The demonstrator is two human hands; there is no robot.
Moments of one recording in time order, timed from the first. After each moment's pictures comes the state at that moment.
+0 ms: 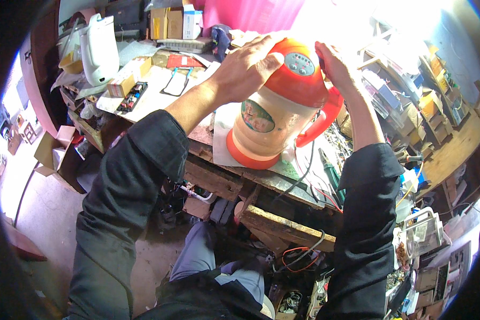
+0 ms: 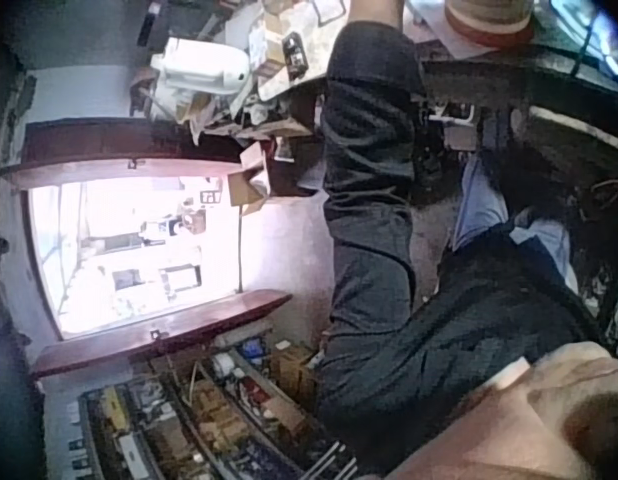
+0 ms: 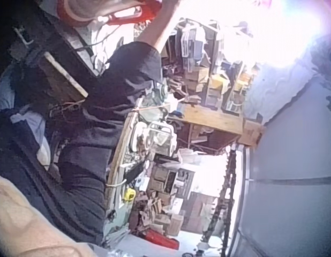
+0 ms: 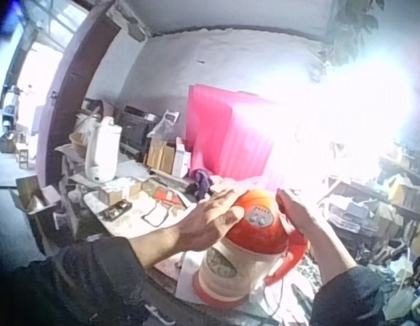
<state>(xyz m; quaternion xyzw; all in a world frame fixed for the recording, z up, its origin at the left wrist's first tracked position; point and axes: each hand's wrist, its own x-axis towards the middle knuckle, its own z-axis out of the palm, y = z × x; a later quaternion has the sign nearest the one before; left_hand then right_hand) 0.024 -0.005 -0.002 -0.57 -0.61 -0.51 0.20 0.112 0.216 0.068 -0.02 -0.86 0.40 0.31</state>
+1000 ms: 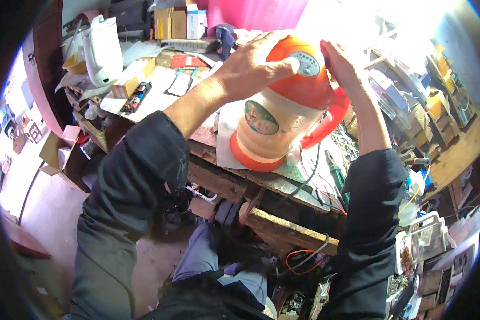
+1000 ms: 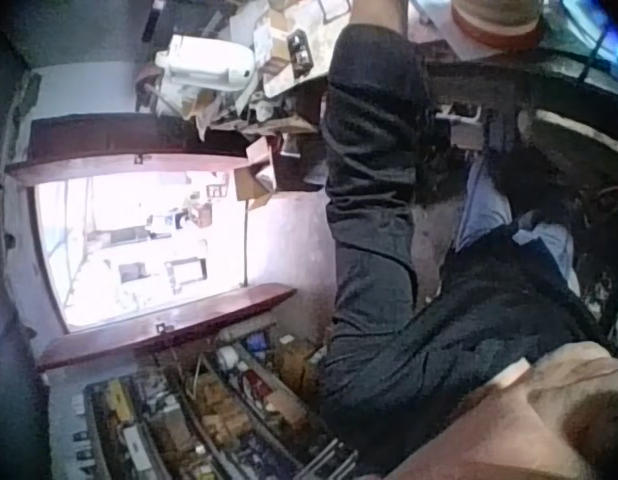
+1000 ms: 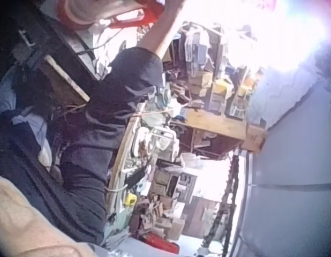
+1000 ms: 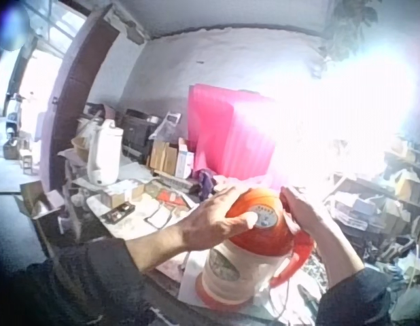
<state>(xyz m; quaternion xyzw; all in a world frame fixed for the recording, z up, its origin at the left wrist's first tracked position) 0.029 -0.007 0.009 -0.56 -0.64 -0.49 0.18 0.119 0.210 0.073 -0.04 -0.87 0.38 0.31</state>
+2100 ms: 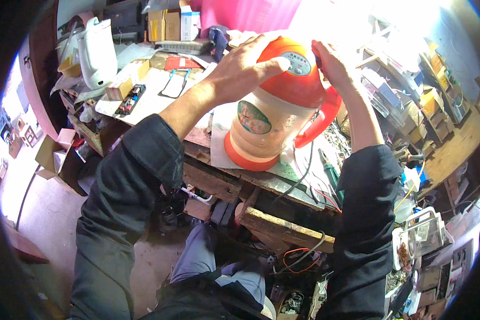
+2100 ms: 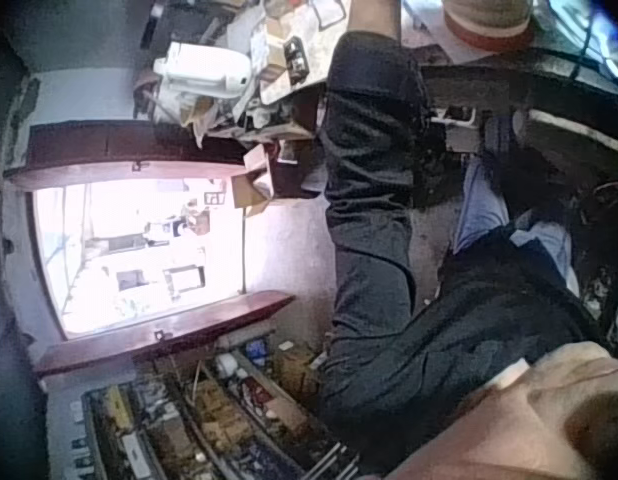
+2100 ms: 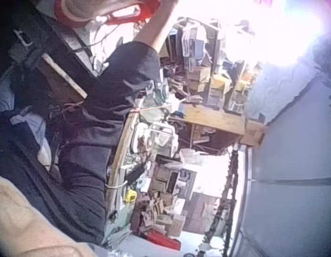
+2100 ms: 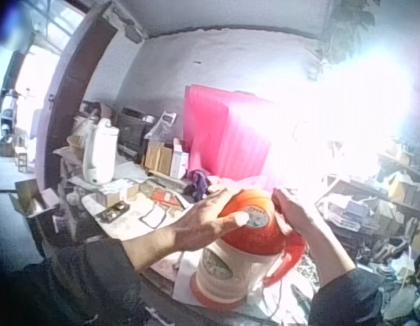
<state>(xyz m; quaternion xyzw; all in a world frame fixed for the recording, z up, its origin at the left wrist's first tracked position) 0.029 -0.007 0.007 -0.55 -0.64 -0.51 0.16 0.107 0.228 0.069 0.00 -0.88 0.38 0.30</state>
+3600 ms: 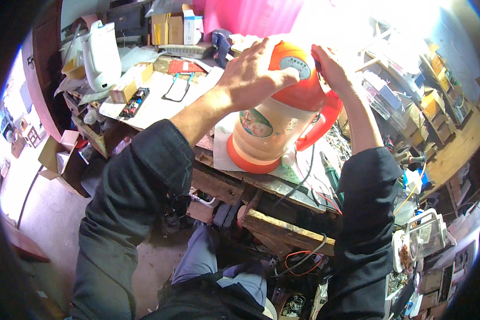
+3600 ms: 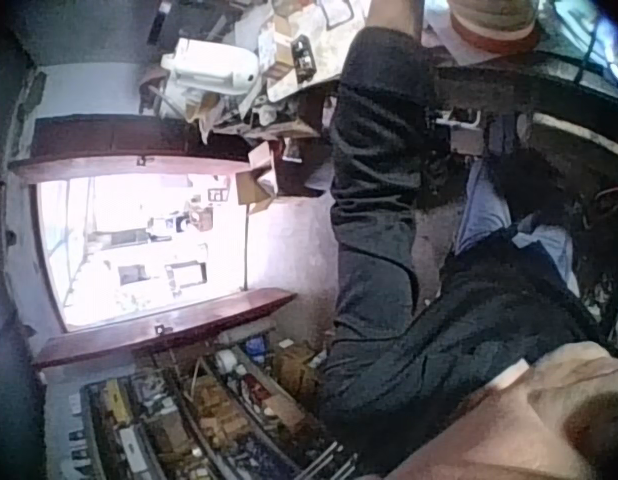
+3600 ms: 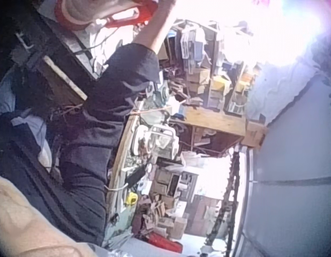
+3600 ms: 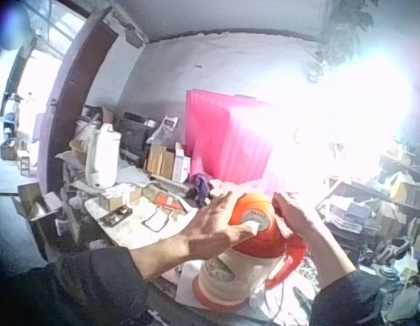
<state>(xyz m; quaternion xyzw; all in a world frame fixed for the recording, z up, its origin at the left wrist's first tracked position) 0.046 0.000 0.010 -0.51 -0.67 -0.51 0.16 0.118 0.214 0.072 -0.01 -0.88 0.36 0.31</state>
